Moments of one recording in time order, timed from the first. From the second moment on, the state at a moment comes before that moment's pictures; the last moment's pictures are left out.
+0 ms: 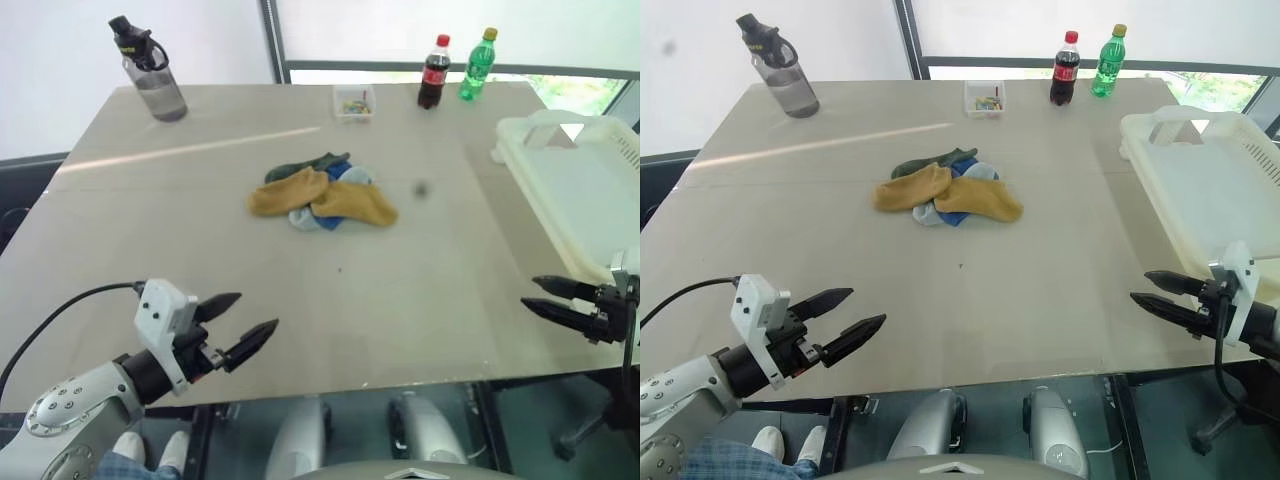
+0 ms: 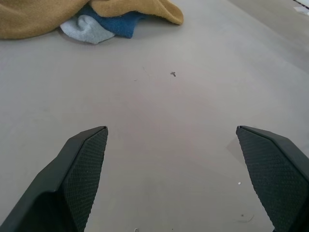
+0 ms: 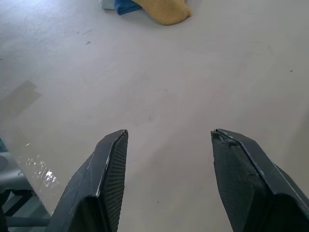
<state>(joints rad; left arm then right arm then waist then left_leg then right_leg) 0.40 0.59 0.53 -0.82 -0.73 0.82 -0.68 0.14 -0.86 -0.43 -0.16 0.65 0.51 1.15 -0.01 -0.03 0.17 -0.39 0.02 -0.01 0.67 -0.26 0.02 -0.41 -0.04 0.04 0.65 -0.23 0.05</state>
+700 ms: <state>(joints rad) 0.34 0.62 0.50 -0.78 -0.79 0.79 -0.63 0.12 -0.85 -0.43 -0.14 0.64 0.43 1.17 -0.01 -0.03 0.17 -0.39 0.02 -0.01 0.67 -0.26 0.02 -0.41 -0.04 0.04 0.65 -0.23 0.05</state>
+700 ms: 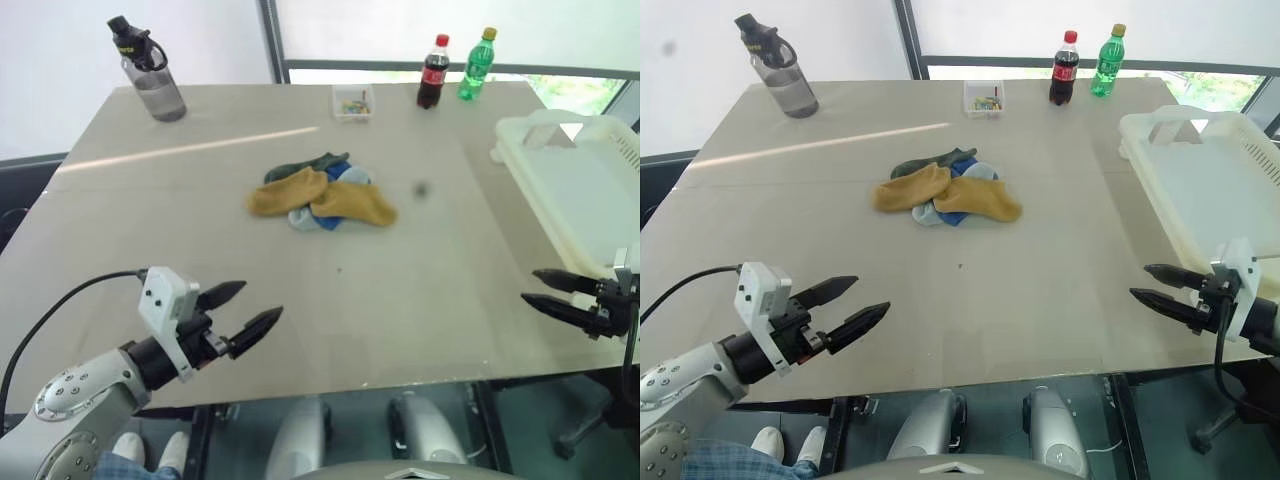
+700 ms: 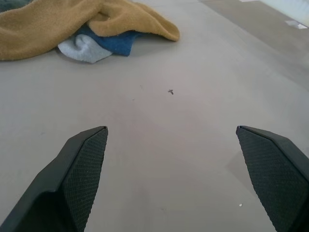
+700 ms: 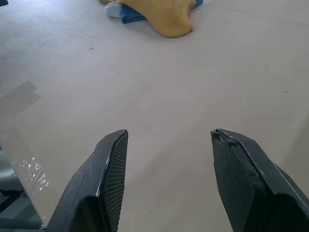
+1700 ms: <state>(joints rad) 0.20 0.82 0.55 -0.68 -0.98 0.76 -0.76 -0.64 -0.43 0.06 0.34 0.28 0.38 0.83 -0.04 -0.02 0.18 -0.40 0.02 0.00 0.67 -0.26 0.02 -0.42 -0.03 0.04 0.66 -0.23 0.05</state>
